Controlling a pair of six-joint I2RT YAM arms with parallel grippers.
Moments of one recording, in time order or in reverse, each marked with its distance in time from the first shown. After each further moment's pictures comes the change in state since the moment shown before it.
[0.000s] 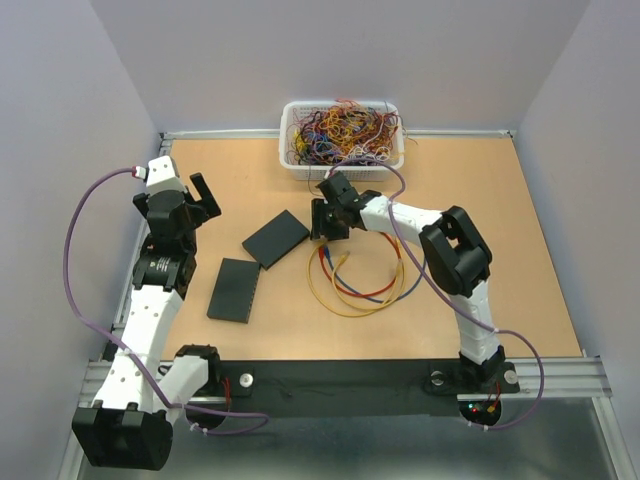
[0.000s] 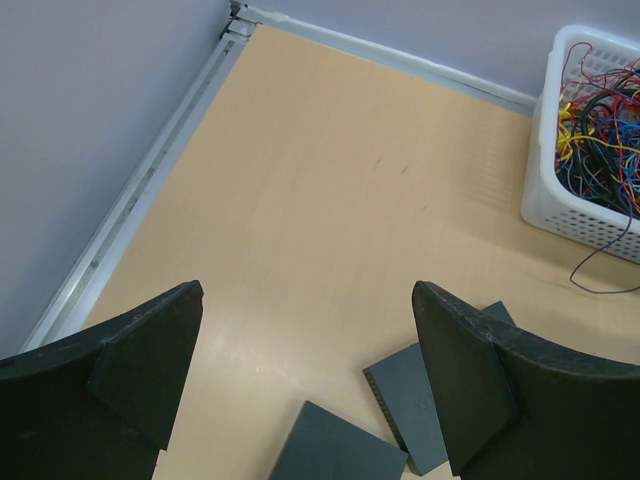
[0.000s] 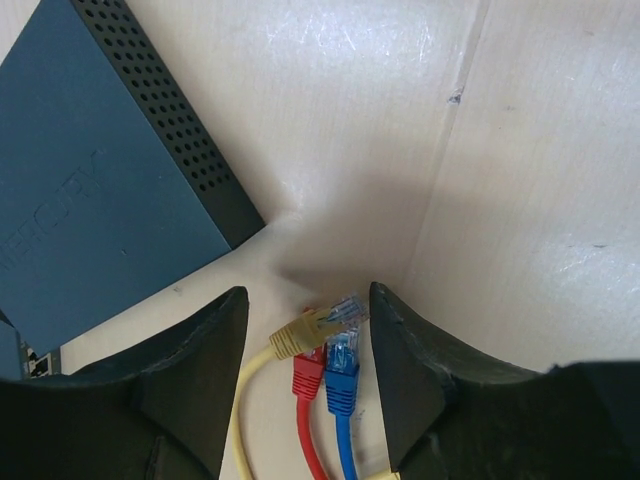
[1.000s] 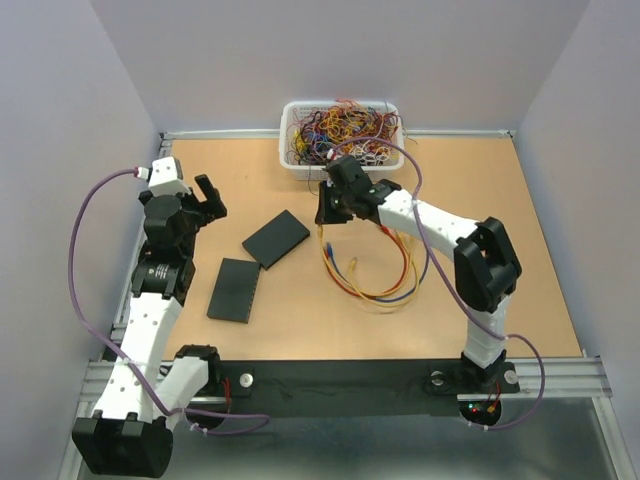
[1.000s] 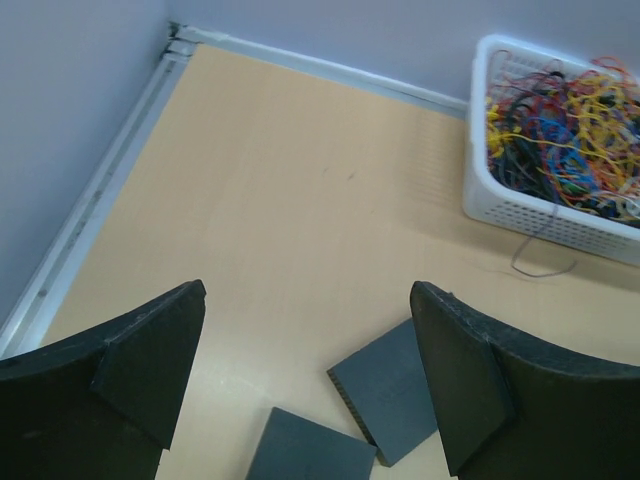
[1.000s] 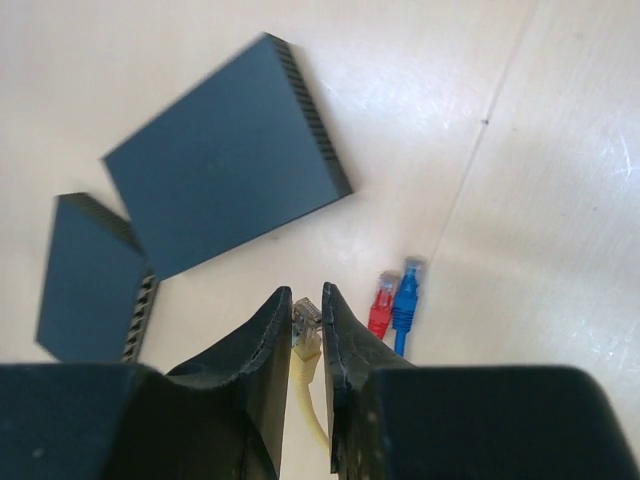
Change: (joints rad) left arm -0.001 -0.043 -0.024 0.038 0.090 -0.006; right arm 0.013 -0.161 0.001 -0.045 0.013 -0.055
